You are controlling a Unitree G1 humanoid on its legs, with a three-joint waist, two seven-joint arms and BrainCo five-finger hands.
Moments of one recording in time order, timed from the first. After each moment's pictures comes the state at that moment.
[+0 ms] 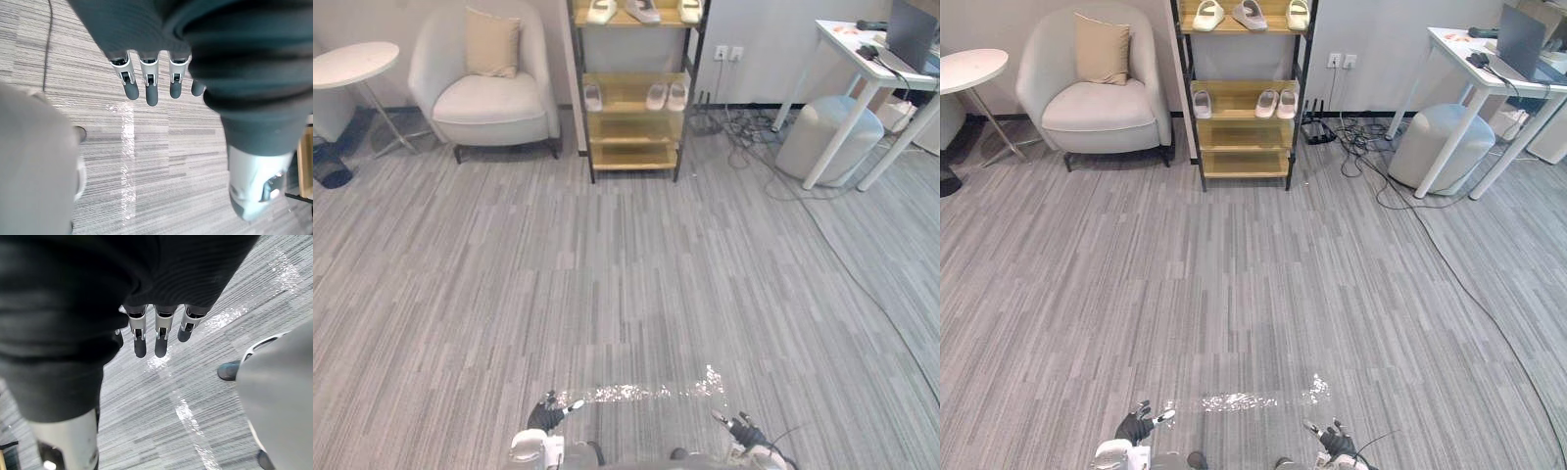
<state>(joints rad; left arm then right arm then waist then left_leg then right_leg) 0.05 0.09 -0.01 1.03 -0.09 -0.12 0.06 0.06 -0.05 -0.19 1.07 0.24 -0.12 -0.06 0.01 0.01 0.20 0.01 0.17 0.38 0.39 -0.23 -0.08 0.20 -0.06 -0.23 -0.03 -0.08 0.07</state>
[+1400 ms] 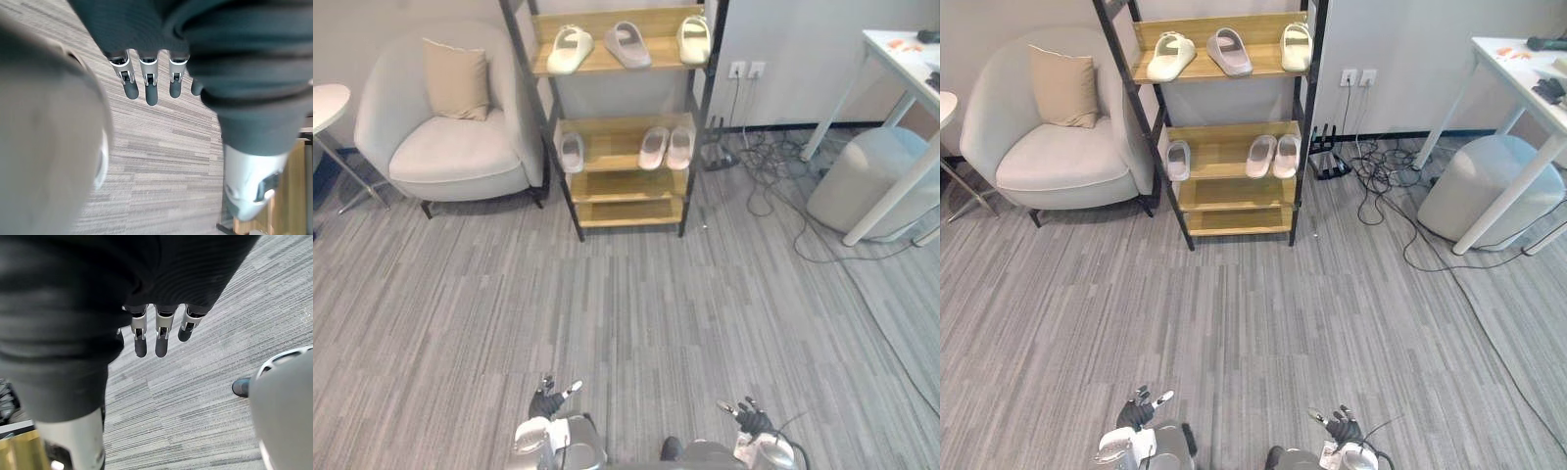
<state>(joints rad) 0.04 0.03 0.12 0.94 -0.12 -0.13 0.09 0.02 -0.08 -0.15 1.03 0.24 -0.11 -0.06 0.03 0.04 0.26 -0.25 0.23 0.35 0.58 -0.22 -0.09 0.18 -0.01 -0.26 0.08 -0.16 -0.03</state>
